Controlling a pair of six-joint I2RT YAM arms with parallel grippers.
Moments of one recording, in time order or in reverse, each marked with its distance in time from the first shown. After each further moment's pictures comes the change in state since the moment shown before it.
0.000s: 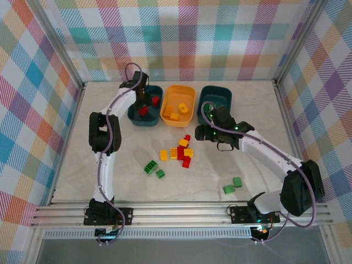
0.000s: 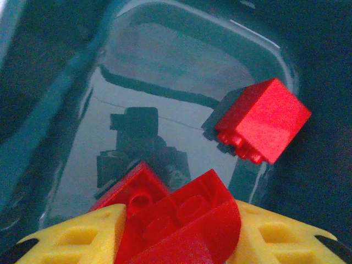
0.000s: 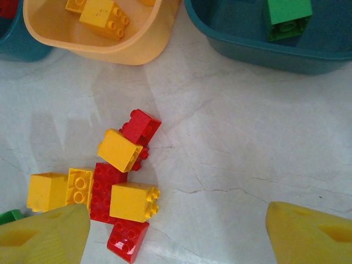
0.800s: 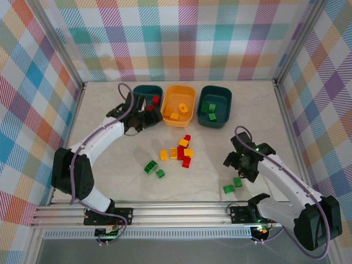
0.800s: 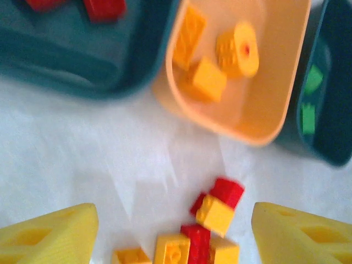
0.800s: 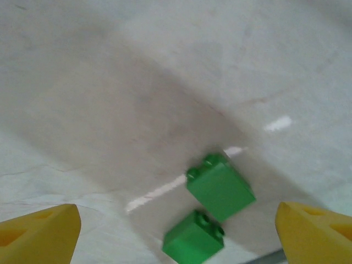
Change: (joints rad) left arm -0.163 -0.789 -0.898 0.306 0.195 -0.216; right arm -0.137 -0.329 -0.341 -0.465 0.068 0.519
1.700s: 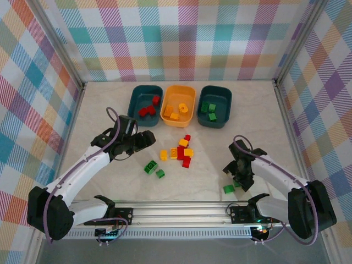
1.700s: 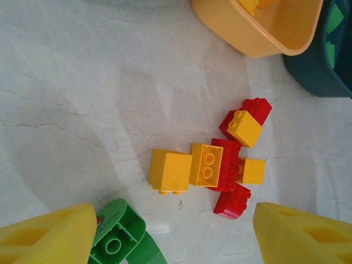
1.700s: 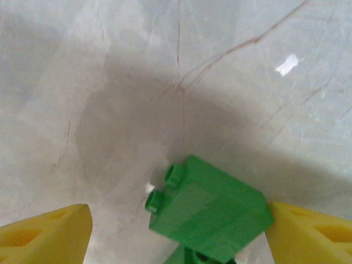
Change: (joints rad) left arm -0.045 -0.386 -0.286 -0.106 -0.016 -0.047; right arm -0.053 0.124 -0.171 0.196 -0.101 0.177
